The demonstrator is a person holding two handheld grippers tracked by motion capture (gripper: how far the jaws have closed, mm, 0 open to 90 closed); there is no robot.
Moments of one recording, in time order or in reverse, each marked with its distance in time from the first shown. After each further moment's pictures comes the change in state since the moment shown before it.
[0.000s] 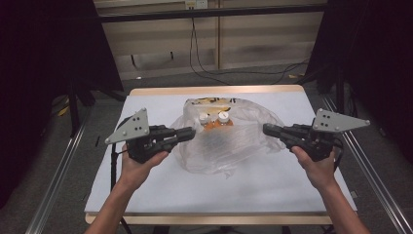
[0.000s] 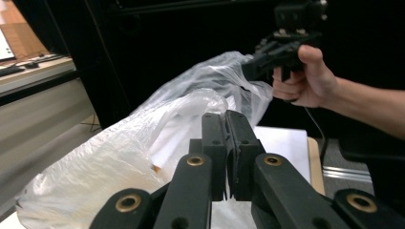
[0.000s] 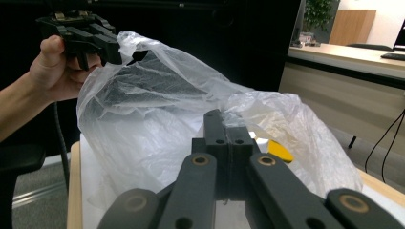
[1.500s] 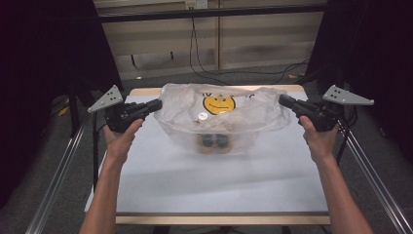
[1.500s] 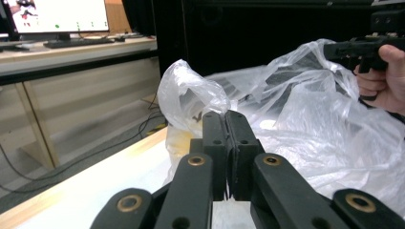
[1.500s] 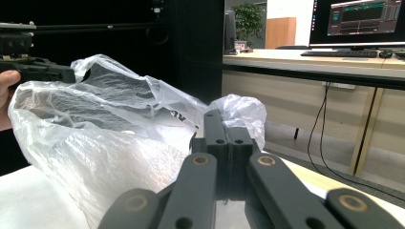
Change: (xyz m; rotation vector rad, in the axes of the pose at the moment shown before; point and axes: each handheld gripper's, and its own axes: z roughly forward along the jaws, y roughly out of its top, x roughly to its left) left arm 0.101 -0.046 -0.041 0.017 0.266 -0.147; right arm -0.083 -0.016 0.001 -0.076 -0.230 0.103
